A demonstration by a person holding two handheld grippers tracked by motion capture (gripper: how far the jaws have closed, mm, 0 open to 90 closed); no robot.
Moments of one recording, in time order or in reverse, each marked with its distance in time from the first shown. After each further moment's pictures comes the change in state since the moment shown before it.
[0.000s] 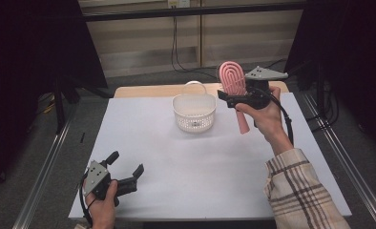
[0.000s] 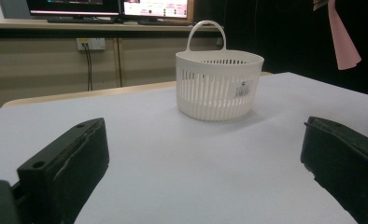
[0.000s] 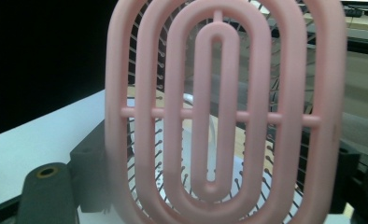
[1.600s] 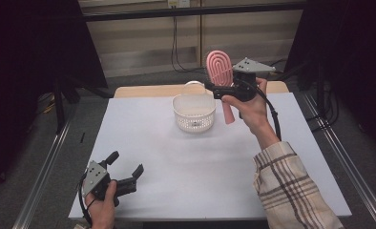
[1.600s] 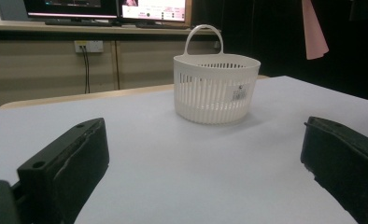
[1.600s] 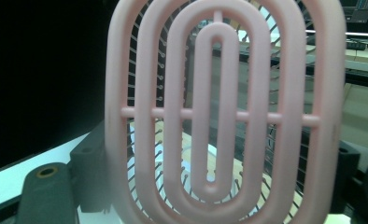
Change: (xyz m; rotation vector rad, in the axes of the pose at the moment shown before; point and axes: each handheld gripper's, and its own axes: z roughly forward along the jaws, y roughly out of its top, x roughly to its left) left arm -0.001 0.001 -0.002 -0.017 -0.014 -0.012; right arm 0.018 0.023 0.026 -0.114 0.018 -0.012
